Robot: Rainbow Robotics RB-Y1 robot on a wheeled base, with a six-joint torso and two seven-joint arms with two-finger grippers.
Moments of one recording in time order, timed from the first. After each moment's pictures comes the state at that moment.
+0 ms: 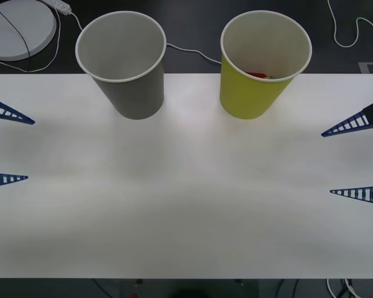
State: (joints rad) right arm -0.04 -0.98 -0.33 -1.89 1.39 -1.51 -0.11; left arm -0.11 1.10 0.31 -1.70 -1.33 -1.53 0.04
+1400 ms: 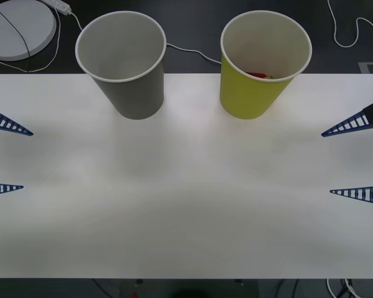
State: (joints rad) right arm -0.04 -0.98 -0.33 -1.89 1.39 -1.51 -0.11; left arm -0.12 1.04 0.30 -1.66 -1.48 -1.57 -0.09
